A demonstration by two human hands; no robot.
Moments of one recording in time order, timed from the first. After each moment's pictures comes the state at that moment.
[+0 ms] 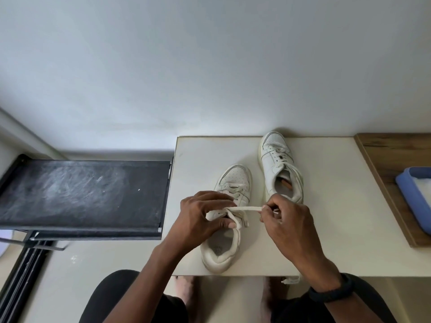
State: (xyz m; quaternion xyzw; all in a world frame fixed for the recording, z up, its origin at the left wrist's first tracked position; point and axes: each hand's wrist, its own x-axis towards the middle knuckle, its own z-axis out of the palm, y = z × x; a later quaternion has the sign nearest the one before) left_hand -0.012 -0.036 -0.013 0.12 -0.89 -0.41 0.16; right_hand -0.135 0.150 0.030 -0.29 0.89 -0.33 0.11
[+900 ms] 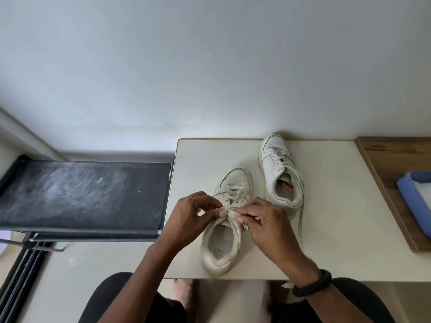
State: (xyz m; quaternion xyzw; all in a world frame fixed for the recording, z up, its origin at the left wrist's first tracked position) left_hand -0.006 -0.045 -0.010 0.23 -0.84 -0.47 0.12; right_hand -0.129 0.128 -0.005 -0.39 0.81 -0.41 0.14
